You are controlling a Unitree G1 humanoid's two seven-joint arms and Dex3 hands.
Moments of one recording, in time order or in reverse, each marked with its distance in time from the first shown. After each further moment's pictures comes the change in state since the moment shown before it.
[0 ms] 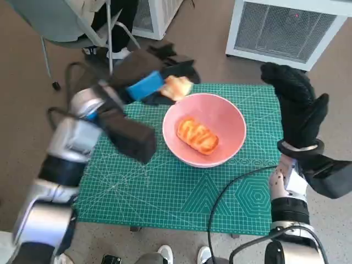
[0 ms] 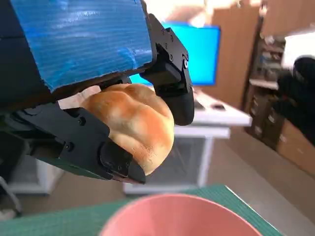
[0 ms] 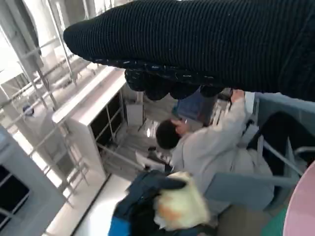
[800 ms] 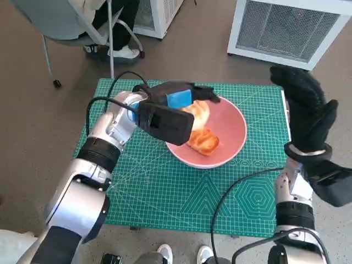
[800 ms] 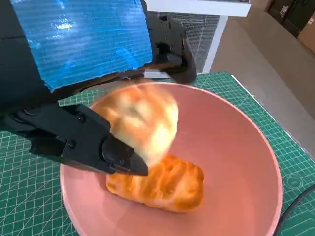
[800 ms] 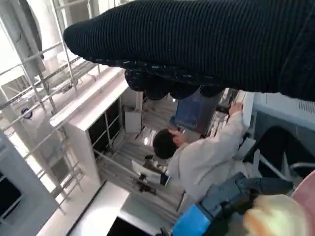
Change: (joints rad) left arm -0.136 -0.150 -0.076 0.389 -0.003 0.045 -0.210; right arm 0.041 -0.021 -0.008 -0.068 -0.037 -0.012 -0.058
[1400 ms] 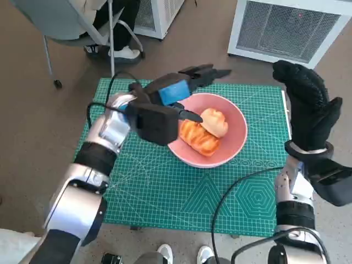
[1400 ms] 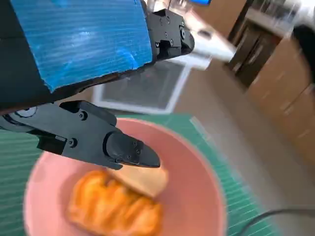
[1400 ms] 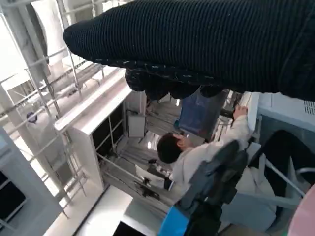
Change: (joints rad) left arm 0.111 -0.004 0.194 -0.088 -0.268 -0.148 -0.001; right arm -0.001 0.000 0.008 -0.042 -0.001 0.026 -0.031
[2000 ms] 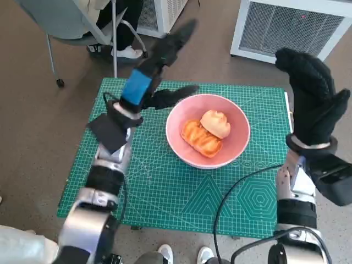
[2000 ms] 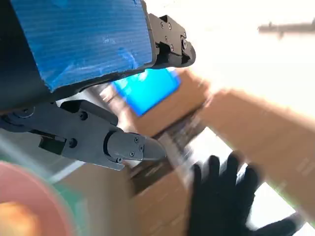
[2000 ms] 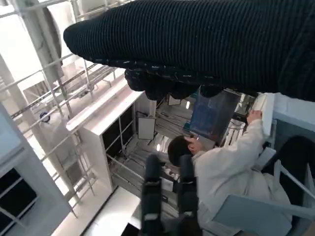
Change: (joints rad) left arm 0.214 -0.149 0.239 -0.271 -0.296 -0.097 0.165; right arm -0.024 -0.003 0.027 -0.114 -0.046 0.054 -0.085
